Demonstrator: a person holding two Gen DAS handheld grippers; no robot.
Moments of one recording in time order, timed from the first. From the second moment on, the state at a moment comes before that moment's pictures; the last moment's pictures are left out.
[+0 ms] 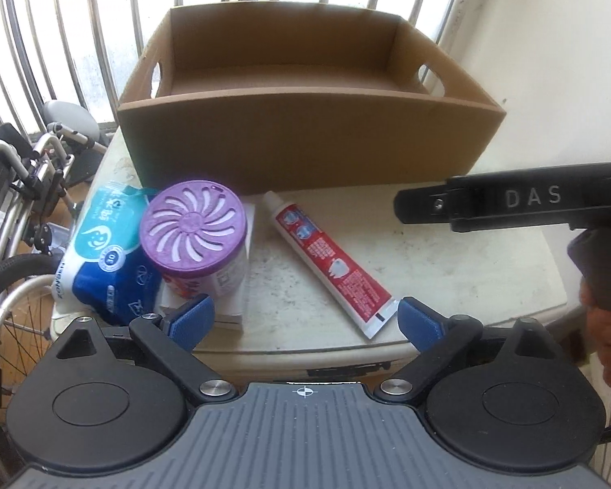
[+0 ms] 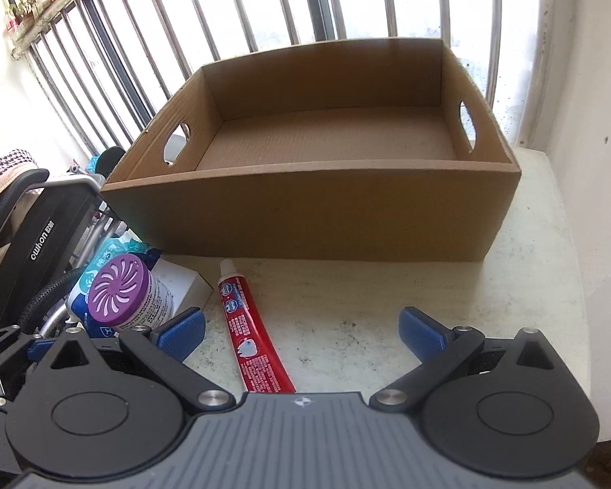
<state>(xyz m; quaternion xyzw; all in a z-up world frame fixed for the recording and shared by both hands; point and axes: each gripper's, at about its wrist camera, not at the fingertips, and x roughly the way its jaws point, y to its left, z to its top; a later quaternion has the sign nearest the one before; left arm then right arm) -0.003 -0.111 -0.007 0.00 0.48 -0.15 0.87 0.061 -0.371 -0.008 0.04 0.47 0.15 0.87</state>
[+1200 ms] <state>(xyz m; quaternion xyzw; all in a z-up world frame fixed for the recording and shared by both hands) 0.007 -0.145 -0.065 -0.03 0.49 -0.14 0.86 0.132 -0.298 -0.059 -0.03 0.57 0.33 0.75</state>
